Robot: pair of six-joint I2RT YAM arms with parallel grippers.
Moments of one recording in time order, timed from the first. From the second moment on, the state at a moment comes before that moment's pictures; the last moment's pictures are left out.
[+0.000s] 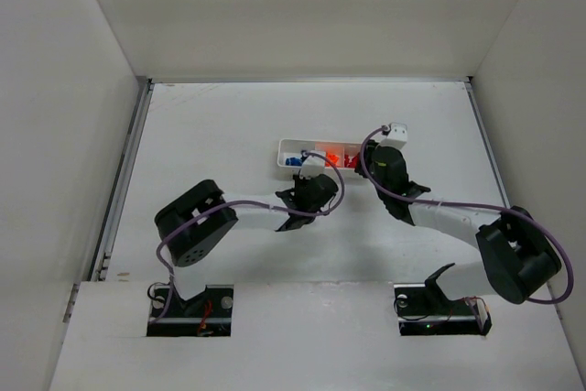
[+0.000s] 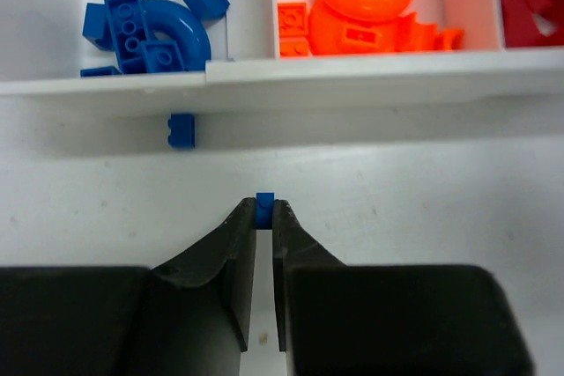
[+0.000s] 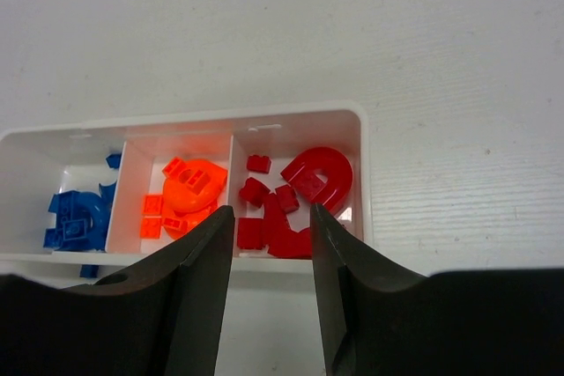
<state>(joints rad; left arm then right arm) -1.00 1.83 0.93 0.14 -0.67 -0.59 0.56 1.37 0.62 0.38 0.47 0.44</state>
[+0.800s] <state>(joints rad) -0.79 1.71 1.01 0.16 -0.61 -0.48 0.56 1.36 0.61 0.38 0.47 0.44</state>
